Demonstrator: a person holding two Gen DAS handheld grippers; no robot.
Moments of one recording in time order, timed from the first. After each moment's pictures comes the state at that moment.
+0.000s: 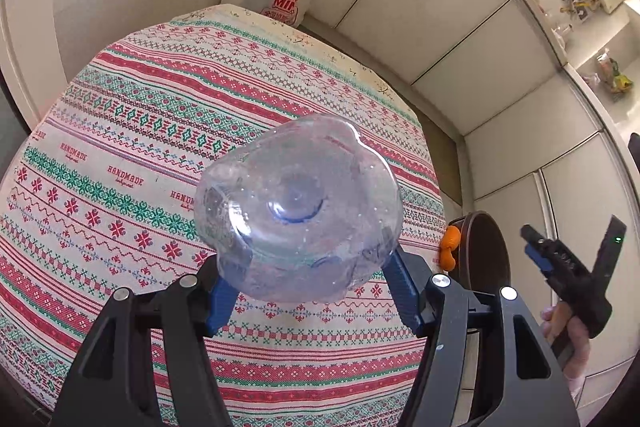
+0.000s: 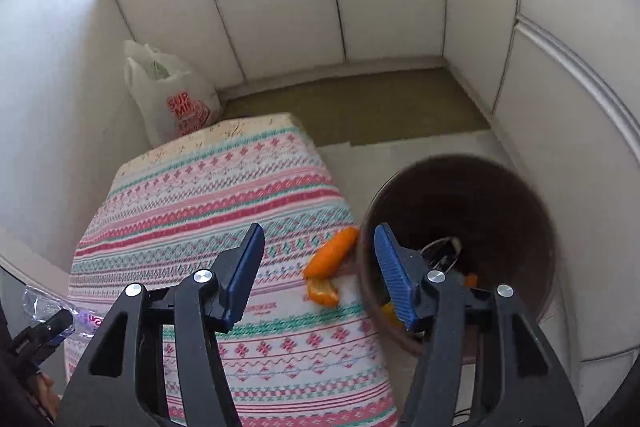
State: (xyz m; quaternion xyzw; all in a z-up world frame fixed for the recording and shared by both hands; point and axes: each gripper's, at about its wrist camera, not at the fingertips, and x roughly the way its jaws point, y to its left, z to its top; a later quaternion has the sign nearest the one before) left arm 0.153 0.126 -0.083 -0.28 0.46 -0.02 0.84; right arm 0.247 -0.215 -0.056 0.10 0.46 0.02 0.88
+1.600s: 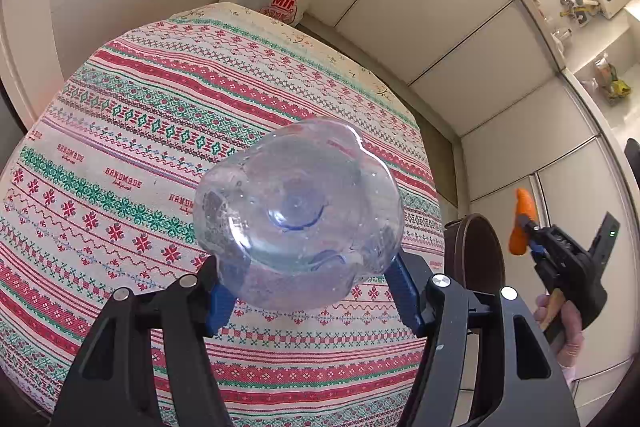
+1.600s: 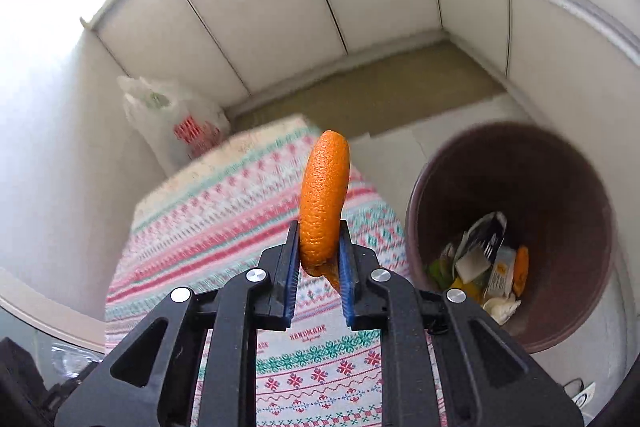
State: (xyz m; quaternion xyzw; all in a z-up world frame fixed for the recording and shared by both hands) left arm 0.152 0.129 -0.081 -0.29 0.46 -0.02 0.84; right arm 0.243 -0.240 -0.034 0.19 0.38 0.00 0.90
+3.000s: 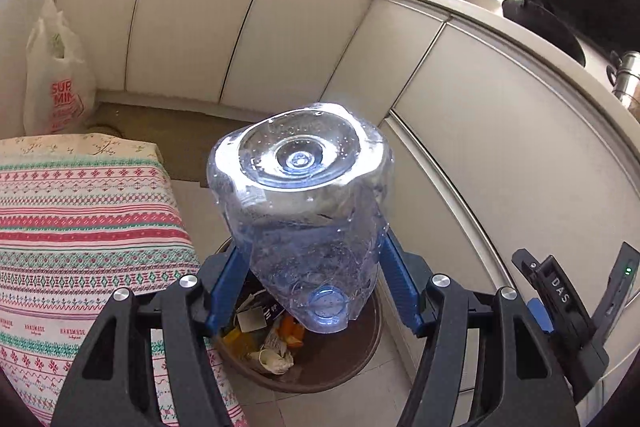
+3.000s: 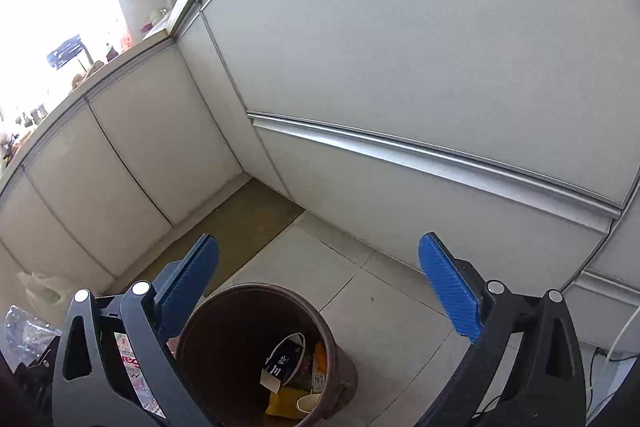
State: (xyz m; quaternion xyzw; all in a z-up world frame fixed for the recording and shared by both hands) left arm 0.240 -0.225 0.008 -0.13 0.36 -0.23 0.89; right arm 0.113 -0.494 0.001 0.26 0.22 -0.32 0.88
